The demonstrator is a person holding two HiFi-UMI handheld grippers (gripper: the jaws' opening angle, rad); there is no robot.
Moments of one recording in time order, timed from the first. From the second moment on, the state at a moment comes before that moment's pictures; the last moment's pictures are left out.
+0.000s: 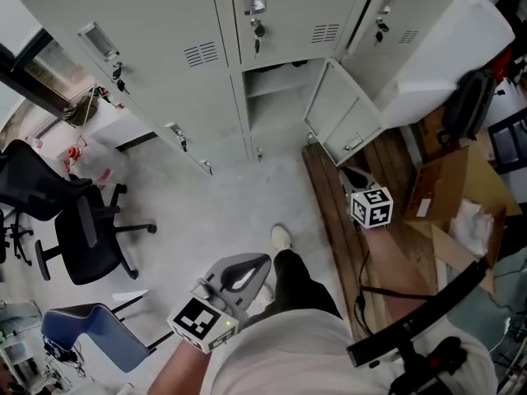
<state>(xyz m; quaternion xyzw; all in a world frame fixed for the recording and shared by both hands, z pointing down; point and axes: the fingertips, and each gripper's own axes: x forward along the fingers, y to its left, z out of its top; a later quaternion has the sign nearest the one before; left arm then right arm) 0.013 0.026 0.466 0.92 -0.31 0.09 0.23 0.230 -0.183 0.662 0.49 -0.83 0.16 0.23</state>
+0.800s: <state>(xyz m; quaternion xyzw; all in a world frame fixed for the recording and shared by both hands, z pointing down) -0.025 0.014 0.367 0.92 -0.35 0.05 0.14 0.047 -0.165 0.357 0.37 -0.93 0.00 0.08</state>
